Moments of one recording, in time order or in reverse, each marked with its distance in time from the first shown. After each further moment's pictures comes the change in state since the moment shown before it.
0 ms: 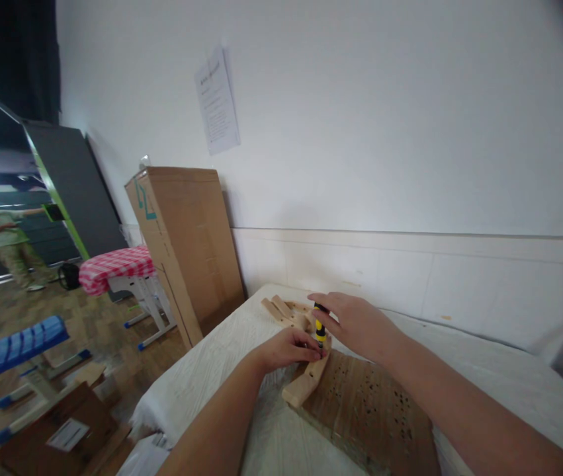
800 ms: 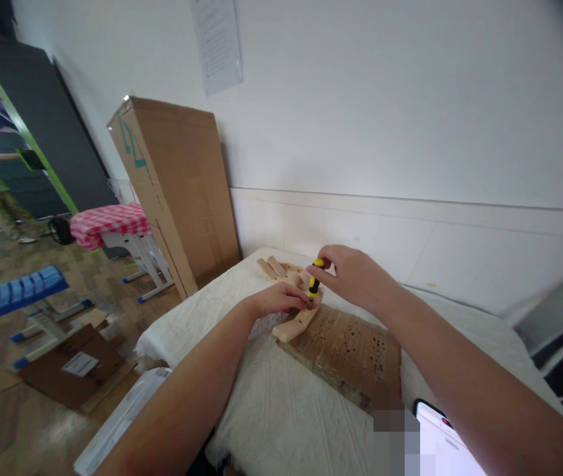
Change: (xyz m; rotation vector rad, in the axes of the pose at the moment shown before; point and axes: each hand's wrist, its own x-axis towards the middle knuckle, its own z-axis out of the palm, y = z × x) left_hand 0.000 0.007 0.002 0.109 0.018 -0.068; right_hand -0.003 0.000 -0.006 -0.083 -0.001 0.038
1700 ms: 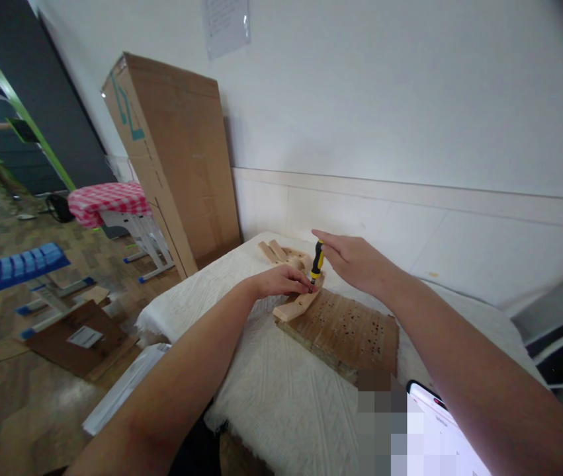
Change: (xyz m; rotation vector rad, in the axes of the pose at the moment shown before) left_hand 0.004 -0.005 -0.002 0.052 -0.044 0.076; right_hand -0.001 0.006 0.010 0.105 -0.016 -0.036
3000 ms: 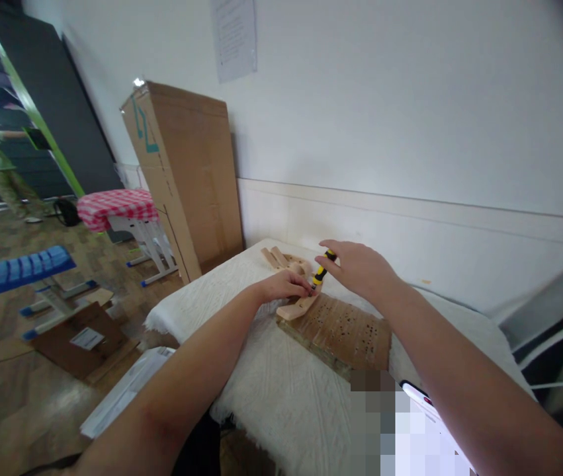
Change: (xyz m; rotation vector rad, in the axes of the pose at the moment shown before) left_hand 0.001 0.002 0.007 -0.025 0.089 0.001; right_hand -0.004 -0.004 -0.007 -0.255 -0.051 0.131
